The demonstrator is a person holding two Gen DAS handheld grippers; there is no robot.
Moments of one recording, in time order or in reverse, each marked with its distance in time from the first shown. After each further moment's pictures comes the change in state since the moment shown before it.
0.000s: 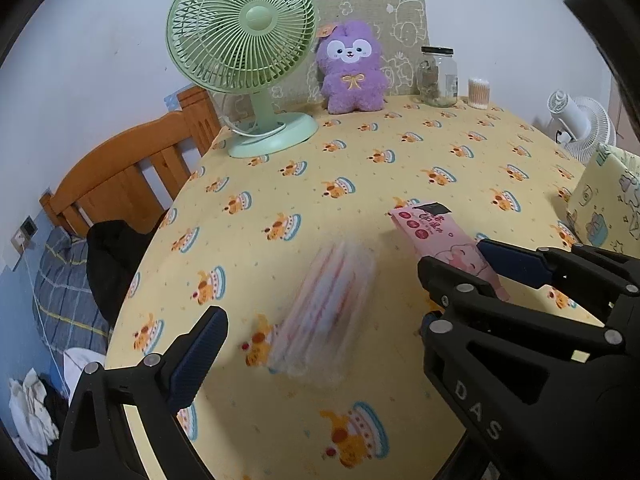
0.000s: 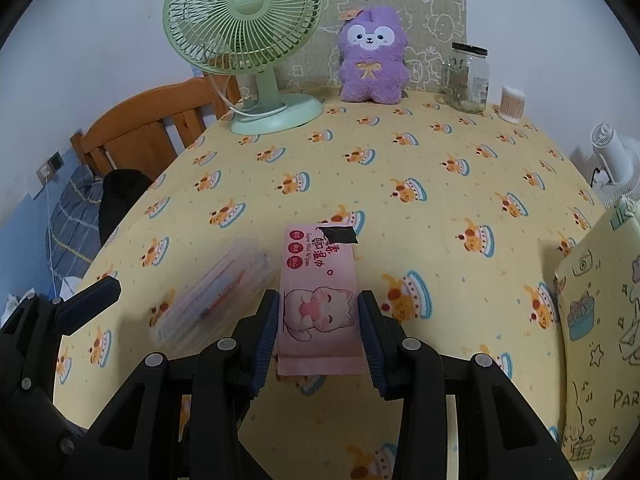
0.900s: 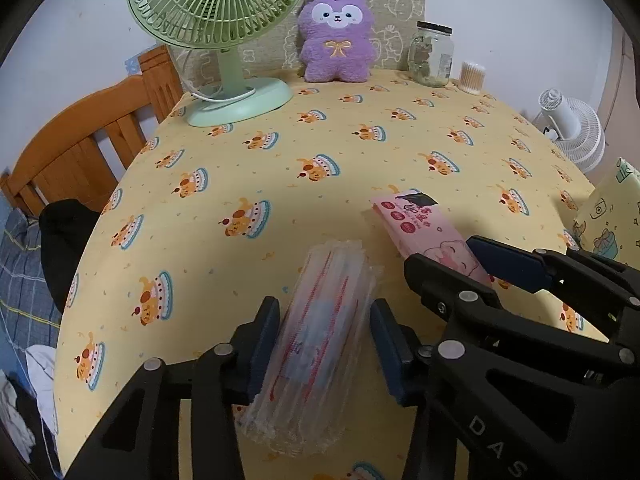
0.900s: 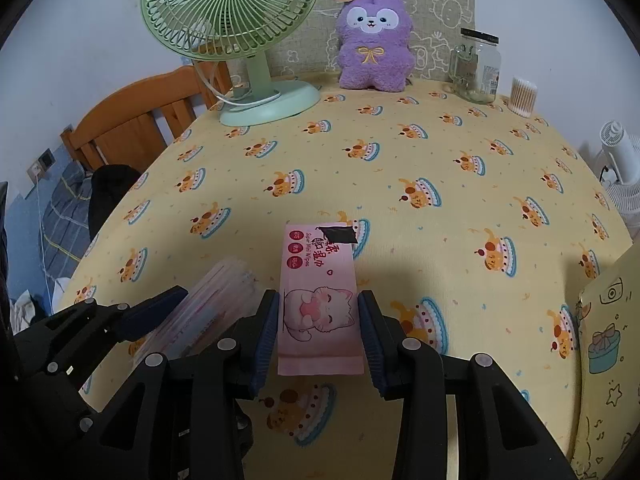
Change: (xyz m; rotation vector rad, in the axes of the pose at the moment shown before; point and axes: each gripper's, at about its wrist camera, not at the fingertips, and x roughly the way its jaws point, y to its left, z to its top) left arm 0.049 0.008 0.016 -0.031 0.110 -0.162; right arm 0.033 -0.002 0.016 0.001 0.049 -0.011
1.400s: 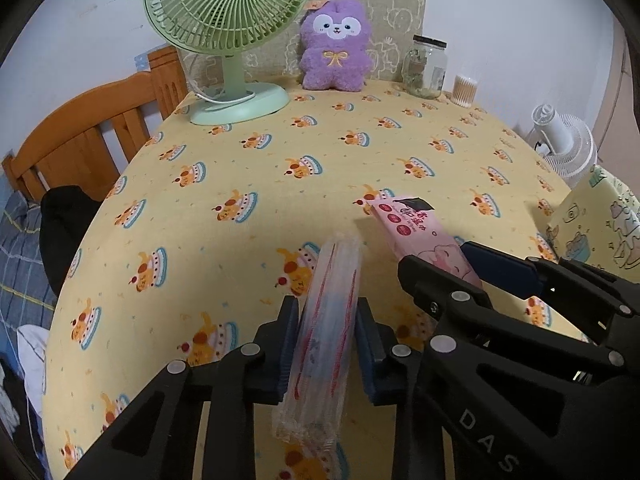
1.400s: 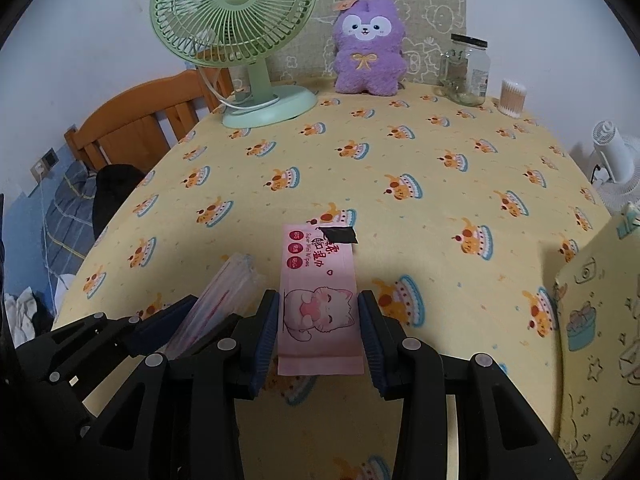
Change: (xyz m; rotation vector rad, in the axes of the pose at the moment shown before) left arm -0.024 -0.014 -0.014 -0.058 -0.031 -0.020; right arm -0.025 -0.006 -0.013 -0.001 -0.015 0.000
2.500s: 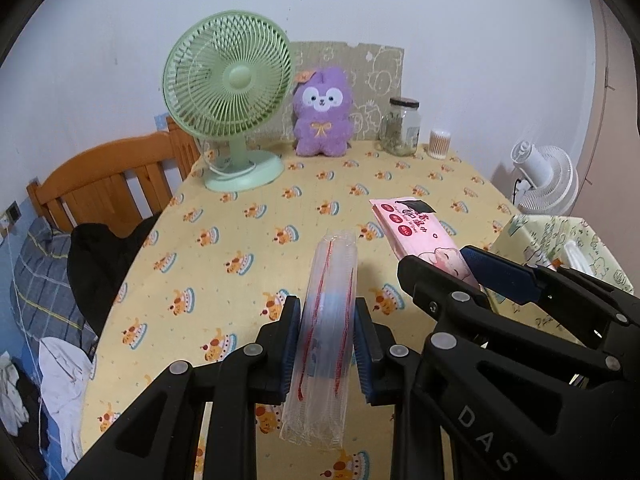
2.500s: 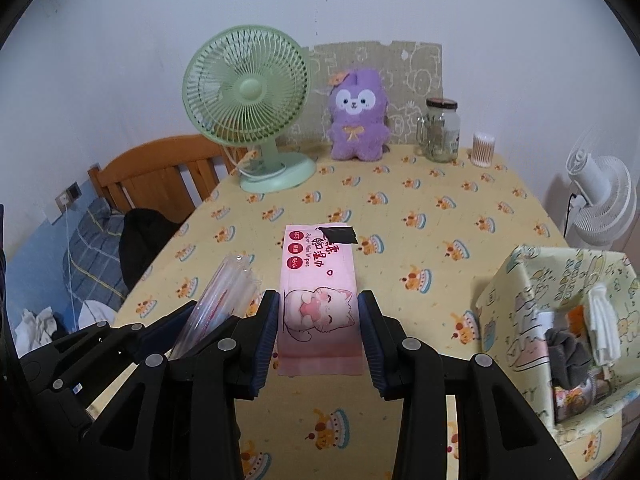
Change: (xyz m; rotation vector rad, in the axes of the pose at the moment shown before) left arm -0.096 -0.044 0.010 0.011 -0.168 0.042; right arm -0.113 -0.018 0.004 0.004 -0.176 0.033
